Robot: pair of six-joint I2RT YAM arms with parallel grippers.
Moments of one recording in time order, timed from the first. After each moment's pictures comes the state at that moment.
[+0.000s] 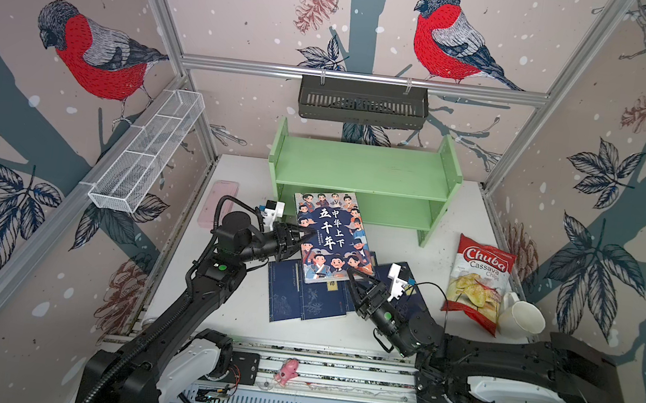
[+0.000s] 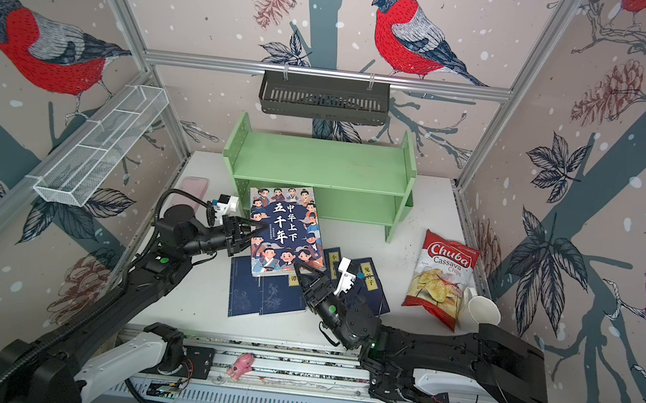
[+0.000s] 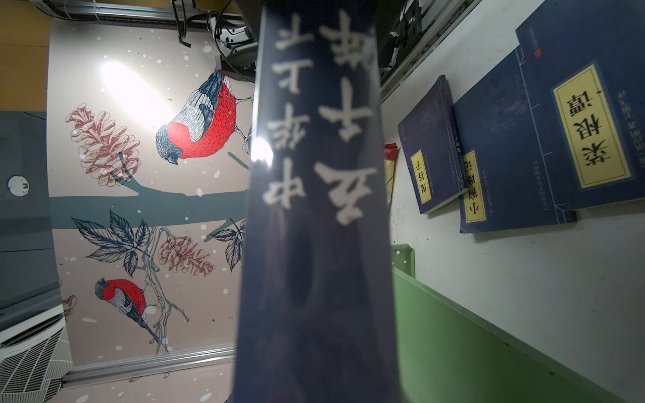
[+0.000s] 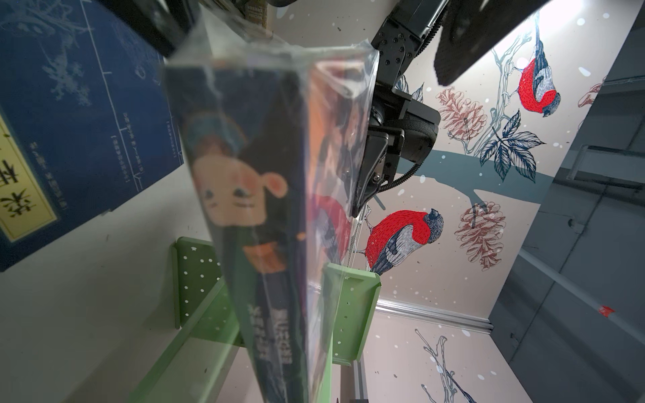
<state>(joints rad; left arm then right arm) -0.25 0.96 0.58 0.24 0.88 -1.32 1.32 1.15 0.30 1.00 0.45 1.34</state>
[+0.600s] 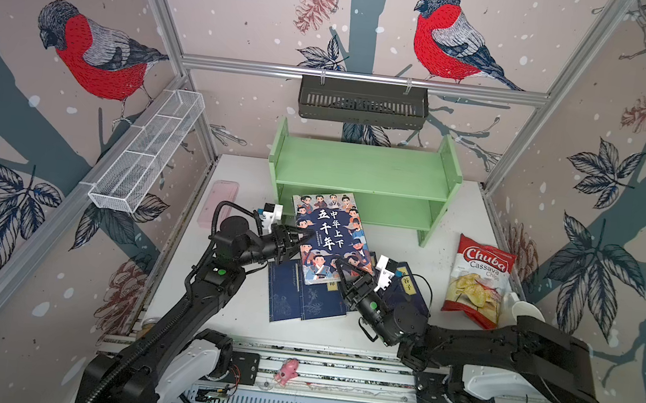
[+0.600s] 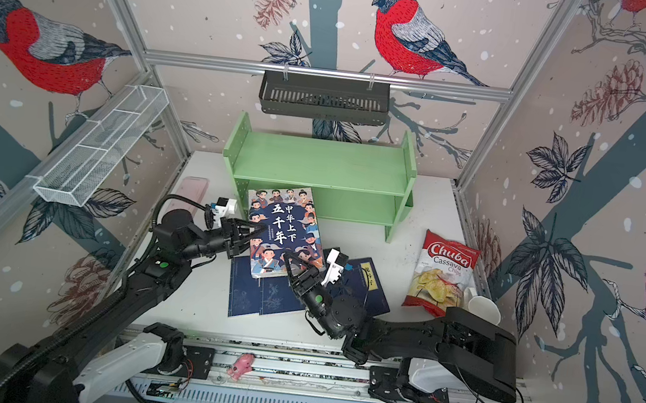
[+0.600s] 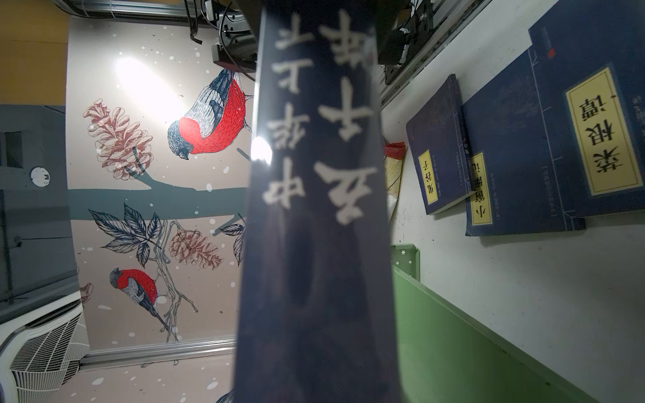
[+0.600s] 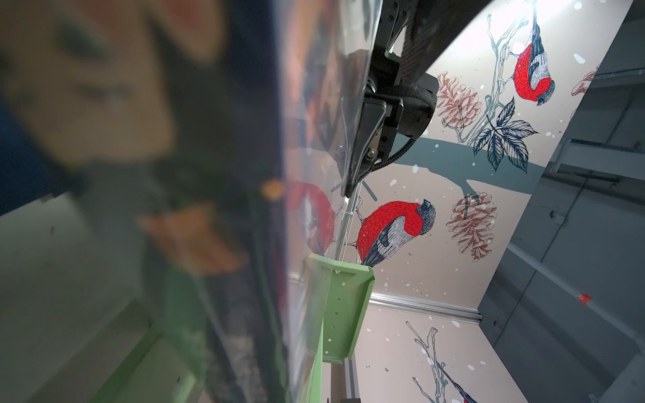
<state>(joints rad) -0.26 0.93 0.54 0.30 0.87 -1.38 1.29 1.36 0.40 1.15 0.43 1.34</state>
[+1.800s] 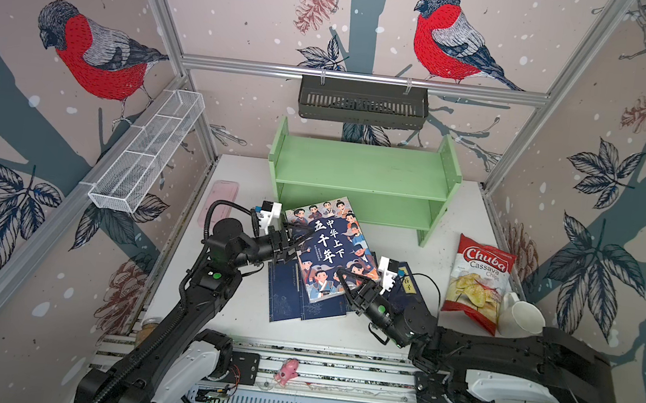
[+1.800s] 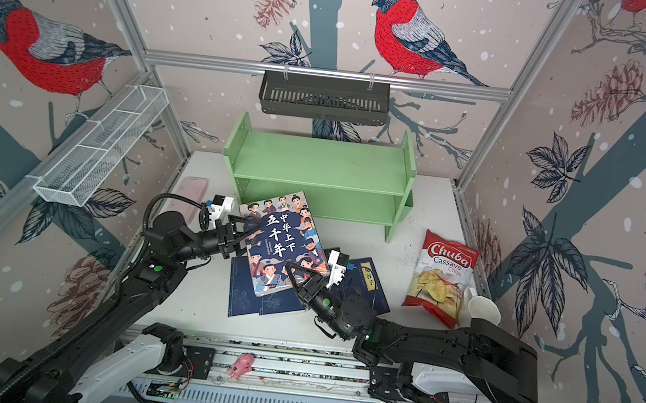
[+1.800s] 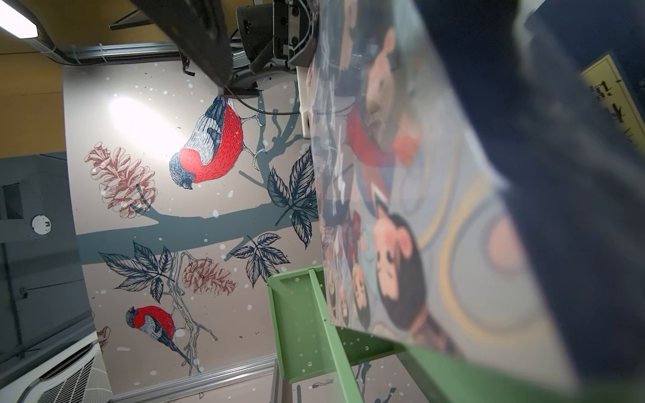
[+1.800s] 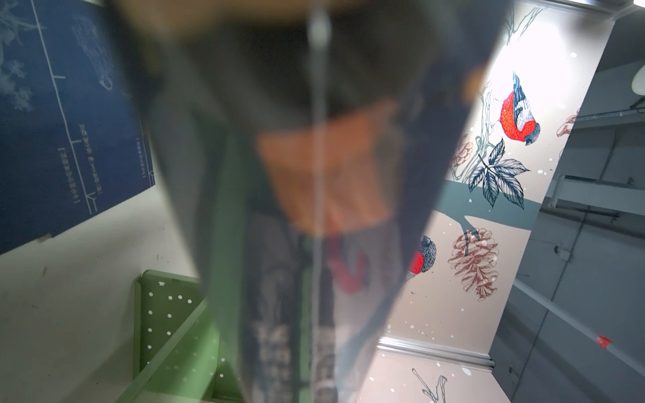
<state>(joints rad) -0.22 0.88 0.53 0.29 0.93 -1.29 1.27 1.15 0.35 0.95 0.25 1.36</state>
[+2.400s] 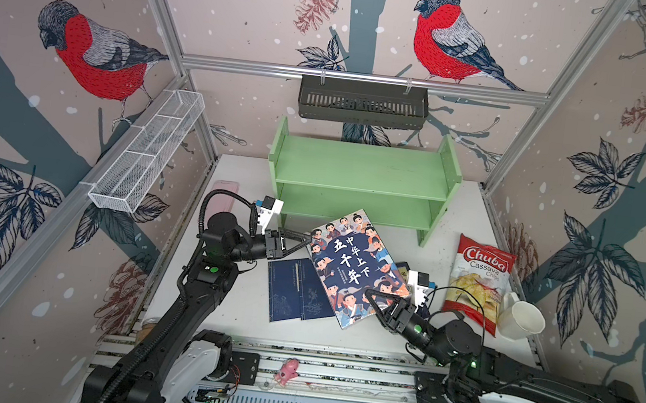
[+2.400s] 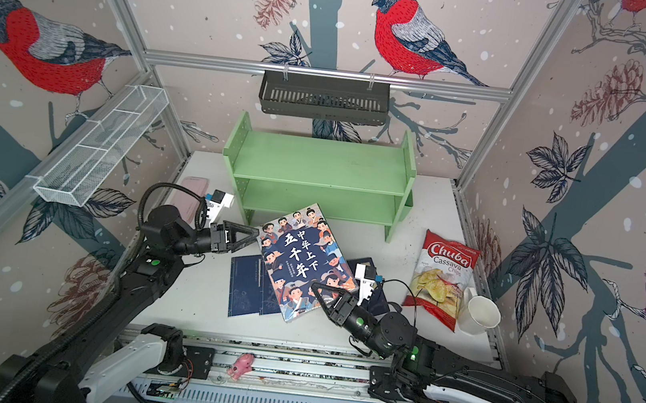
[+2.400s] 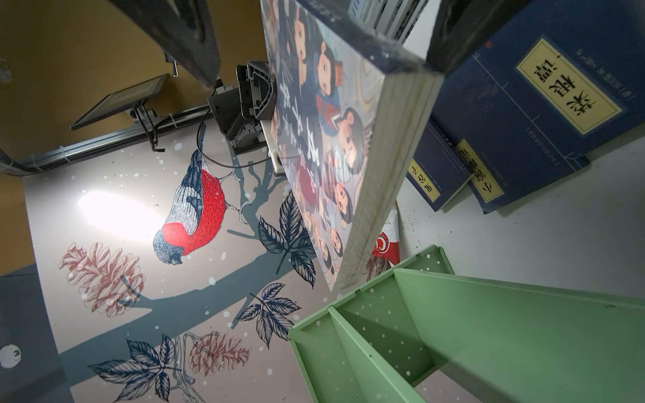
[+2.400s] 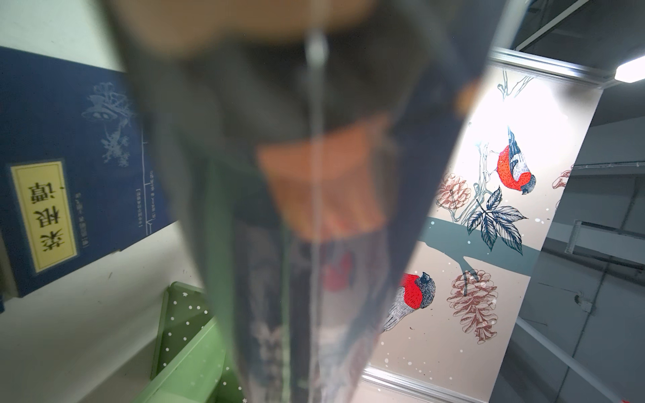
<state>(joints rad) -0.14 0.93 0.57 0.29 1.18 -0.97 1.26 0.53 0.21 0.42 0.18 1.28</state>
